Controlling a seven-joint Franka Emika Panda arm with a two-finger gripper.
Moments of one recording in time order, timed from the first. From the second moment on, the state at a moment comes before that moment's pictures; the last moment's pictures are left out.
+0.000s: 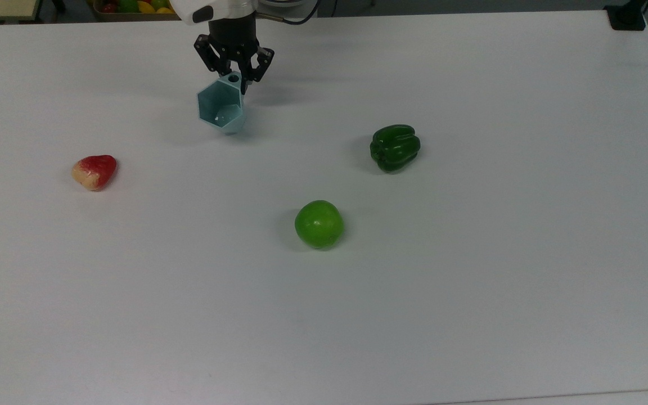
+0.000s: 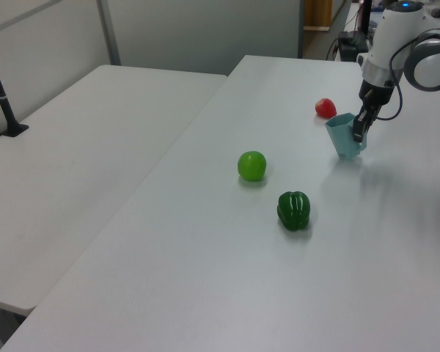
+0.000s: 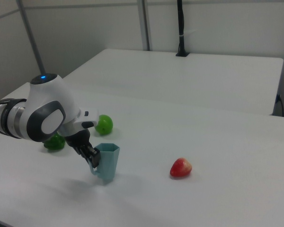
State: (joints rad) arm 0.17 -0.17 -0.20 -2.45 -0.15 2.46 0.24
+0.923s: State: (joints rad) arm 0.18 -0.16 -0.20 -2.45 -0.15 2.45 0.24
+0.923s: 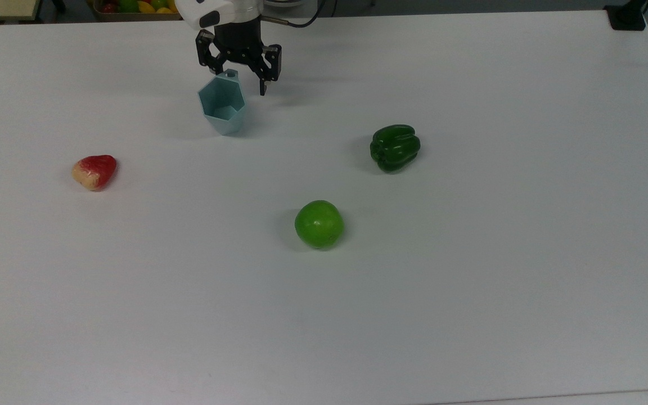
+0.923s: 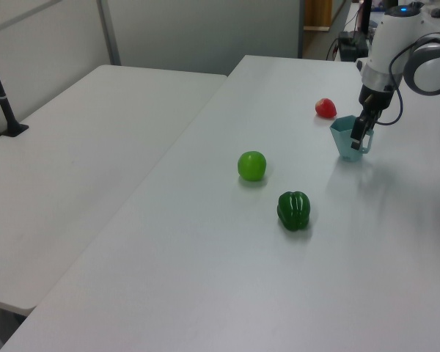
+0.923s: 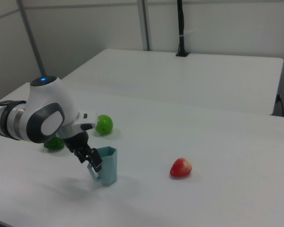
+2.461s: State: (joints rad) arm 0.02 -0.25 -0.11 -1.87 -0.06 1.65 0.09
